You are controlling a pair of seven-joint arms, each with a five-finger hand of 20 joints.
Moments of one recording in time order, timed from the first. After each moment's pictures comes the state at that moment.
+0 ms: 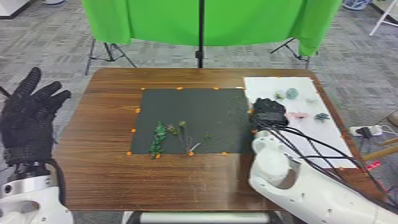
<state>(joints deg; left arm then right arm) 128.6 -59.3 -100.4 -127.0 43.4 17.4 32.3 -65.2 -49.8 29.4 -100.1 -140.8 7.0 63.8</state>
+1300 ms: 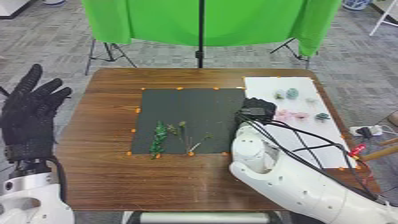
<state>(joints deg) 127.0 -59.0 -99.9 -126.3 43.4 16.7 32.5 -58.9 -59.8 27.1 -92.1 -136.5 -11.2 68.4</state>
